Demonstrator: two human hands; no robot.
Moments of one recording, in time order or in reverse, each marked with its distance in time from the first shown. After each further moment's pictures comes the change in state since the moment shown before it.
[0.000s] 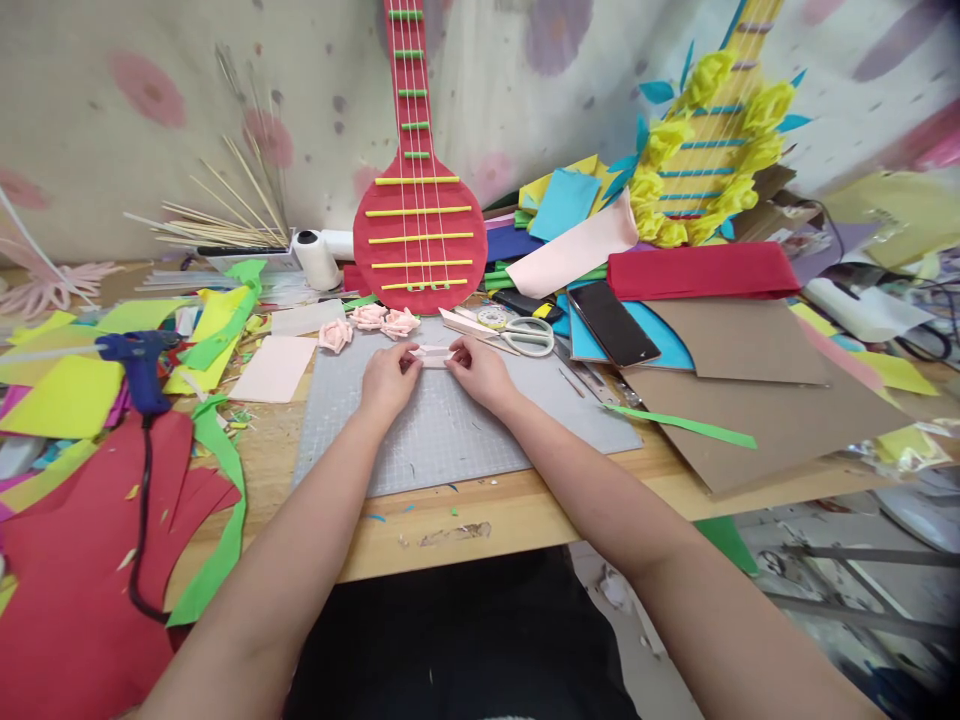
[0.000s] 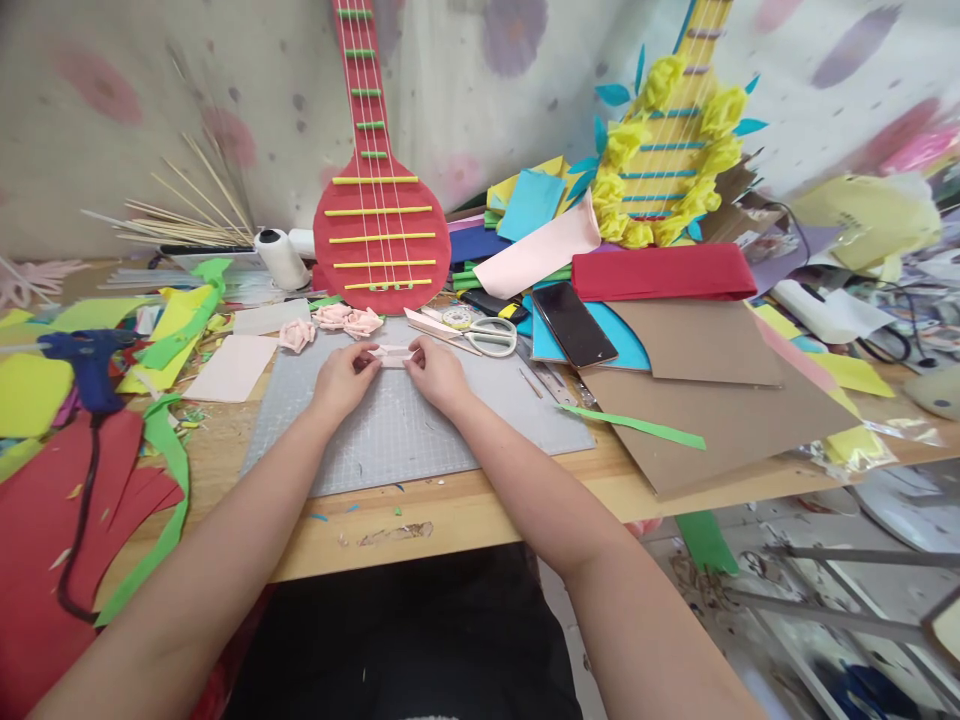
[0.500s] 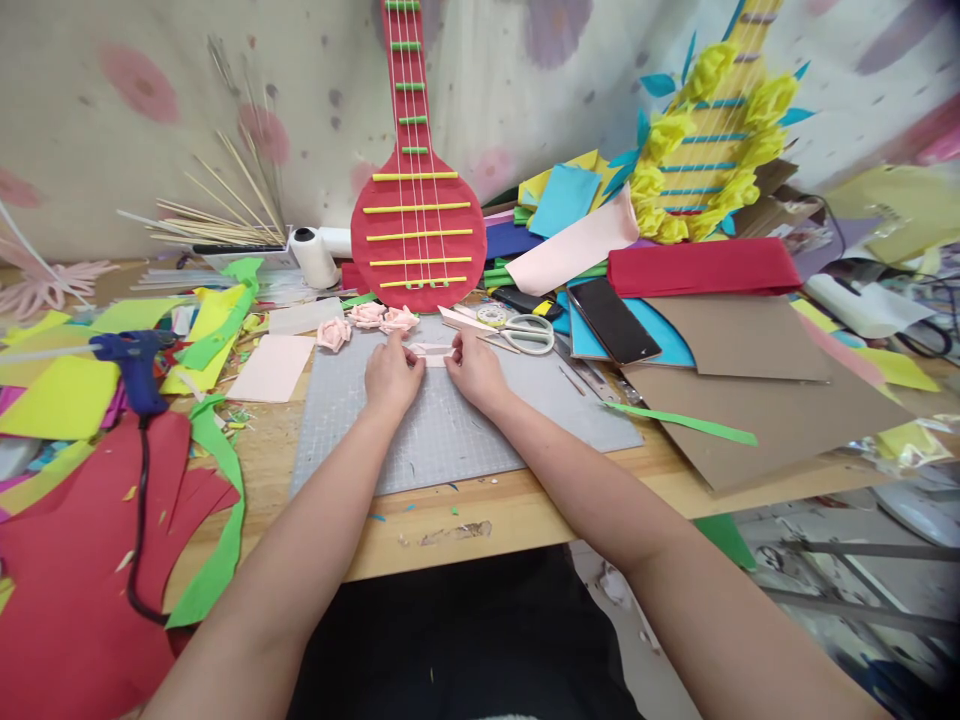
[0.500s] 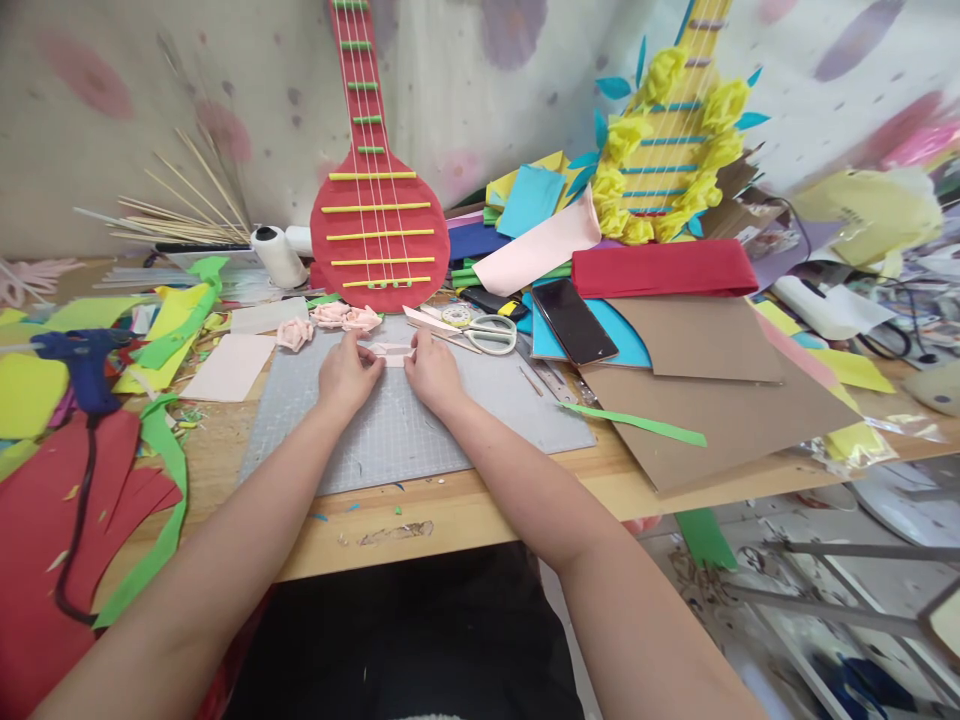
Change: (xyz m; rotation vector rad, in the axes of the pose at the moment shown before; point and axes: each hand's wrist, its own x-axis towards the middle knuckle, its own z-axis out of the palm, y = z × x) left_hand 0.002 0.009 0.008 0.100 0.109 -0.042; right_hand 0.001 -0.007 0.007 -0.207 0.069 0.003
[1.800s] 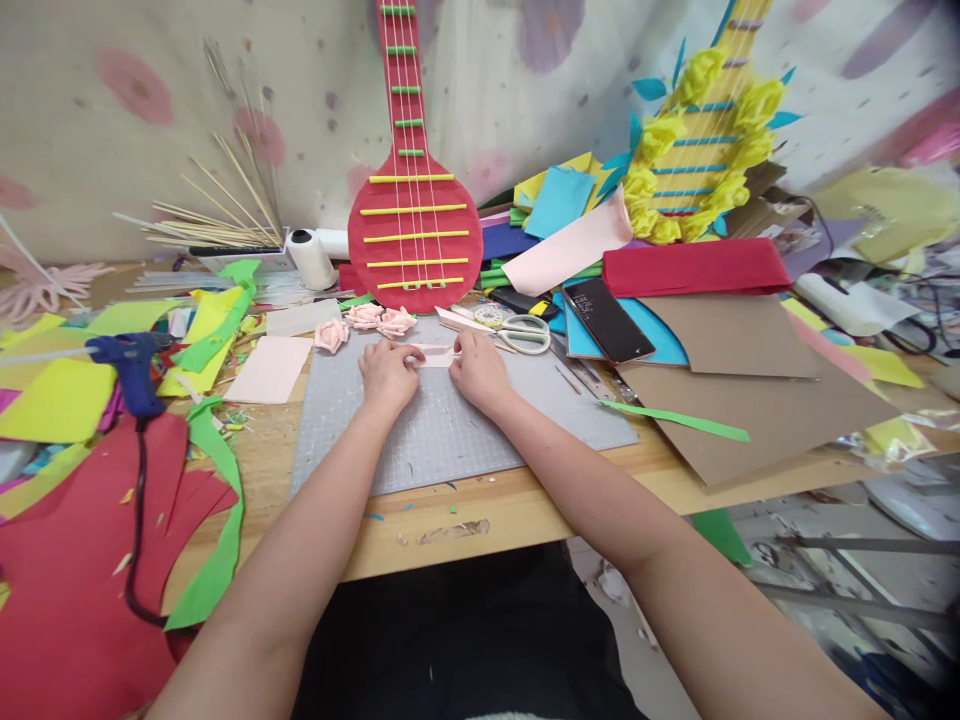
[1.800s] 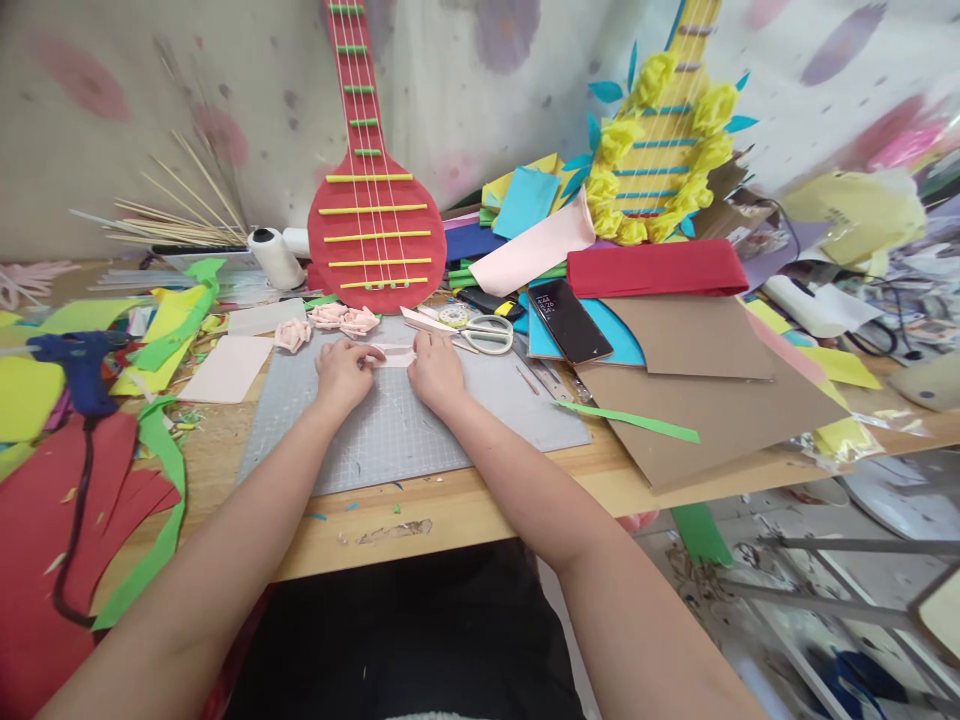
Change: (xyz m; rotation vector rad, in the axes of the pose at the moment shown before) left_hand 0.001 0.000 -0.001 0.095 -0.050 -0.006; right_hand -0.002 0.004 -0.006 -0.192 0.055 -0.095
